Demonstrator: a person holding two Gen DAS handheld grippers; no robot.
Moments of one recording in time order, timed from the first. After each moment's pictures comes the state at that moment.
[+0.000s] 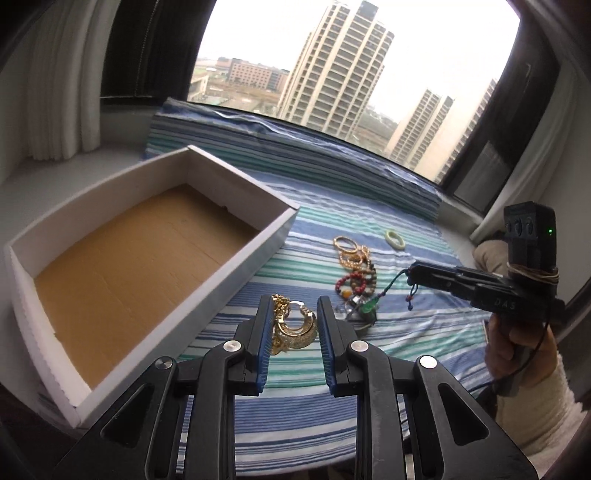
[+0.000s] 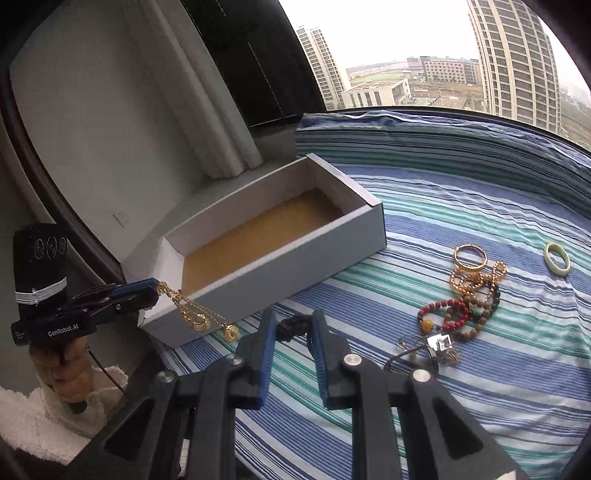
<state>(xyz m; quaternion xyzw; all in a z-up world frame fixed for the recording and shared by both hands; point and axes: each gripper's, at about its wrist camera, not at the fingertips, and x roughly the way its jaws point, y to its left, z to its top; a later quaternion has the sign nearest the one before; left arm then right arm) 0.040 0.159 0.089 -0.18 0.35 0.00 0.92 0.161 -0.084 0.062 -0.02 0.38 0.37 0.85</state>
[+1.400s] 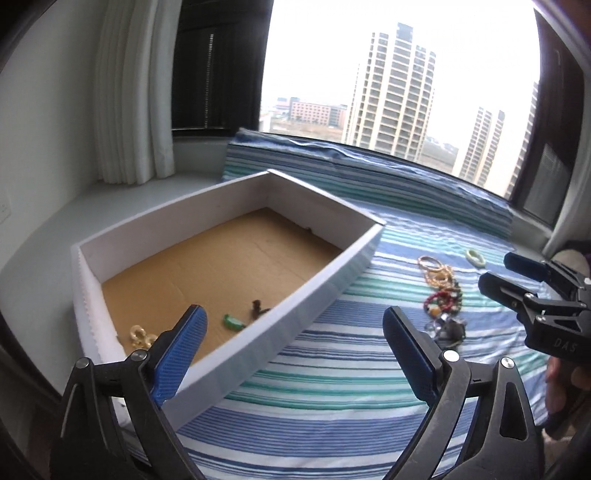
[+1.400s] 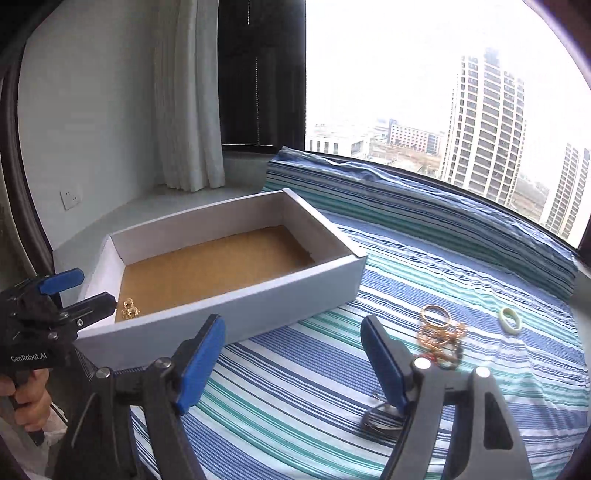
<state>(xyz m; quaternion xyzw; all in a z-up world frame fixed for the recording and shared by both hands) 0.021 0.148 0.036 -0.11 0.31 0.12 0.94 0.111 -0.021 0.041 -0.13 0.26 0.24 0.92</state>
